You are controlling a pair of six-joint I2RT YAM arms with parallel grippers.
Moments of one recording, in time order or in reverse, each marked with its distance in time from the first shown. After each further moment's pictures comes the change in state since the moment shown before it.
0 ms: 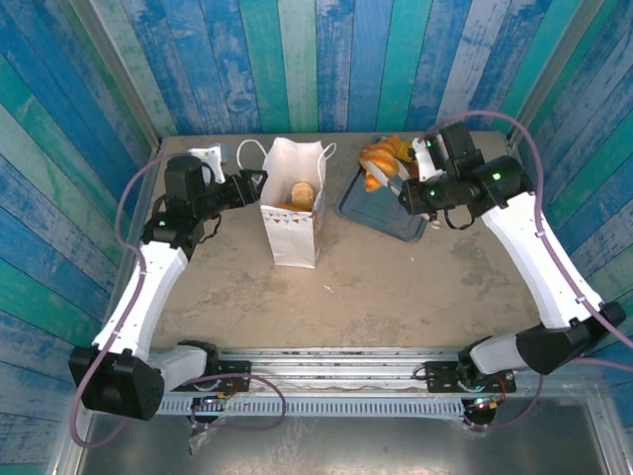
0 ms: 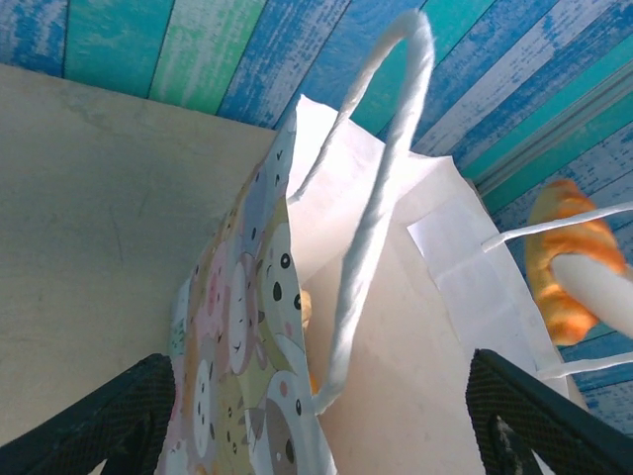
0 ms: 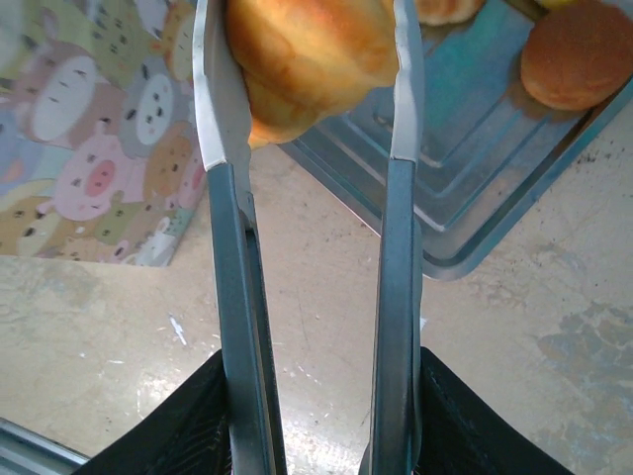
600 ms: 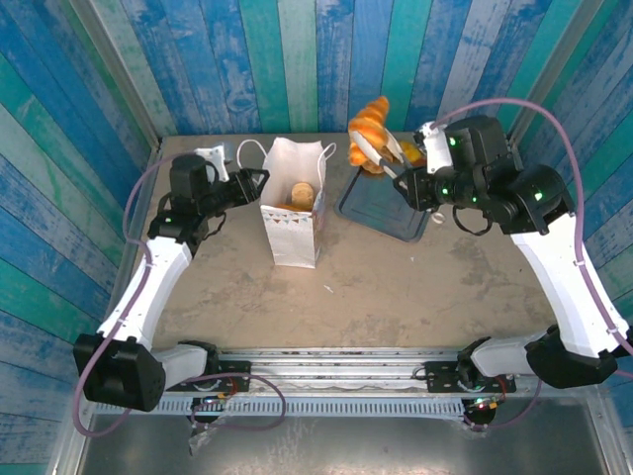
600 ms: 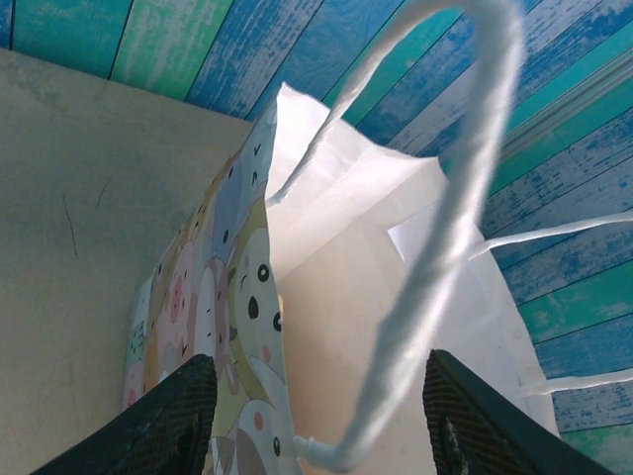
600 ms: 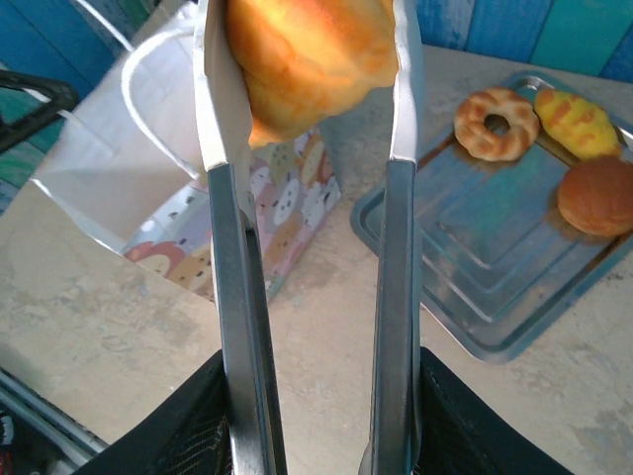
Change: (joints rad) left arm 0.000 0.040 -0.027 0.079 0.053 -0.062; right arm 0.111 -0.065 0.182 0.012 -0.008 0.015
